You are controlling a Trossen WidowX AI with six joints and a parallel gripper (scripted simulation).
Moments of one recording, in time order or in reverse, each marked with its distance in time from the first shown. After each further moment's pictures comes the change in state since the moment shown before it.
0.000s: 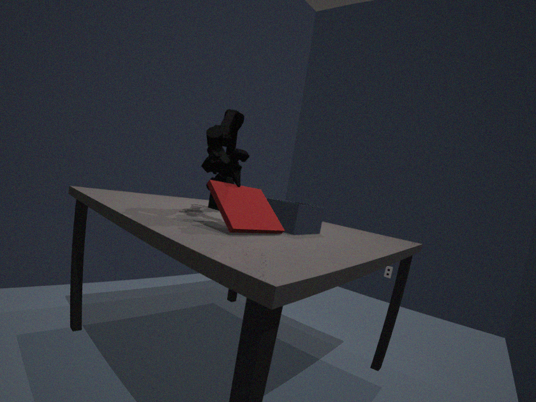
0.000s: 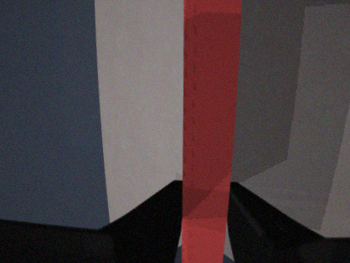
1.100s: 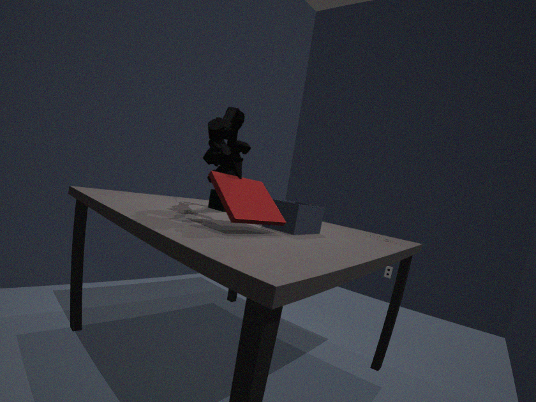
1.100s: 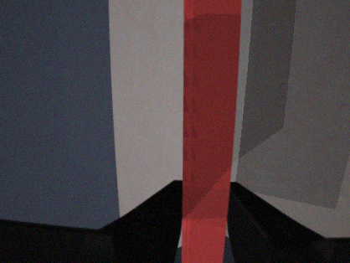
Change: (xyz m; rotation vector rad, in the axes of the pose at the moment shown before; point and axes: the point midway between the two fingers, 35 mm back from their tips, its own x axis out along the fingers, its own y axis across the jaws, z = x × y) arm -0.018 0.021 0.000 -0.001 -0.002 0.002
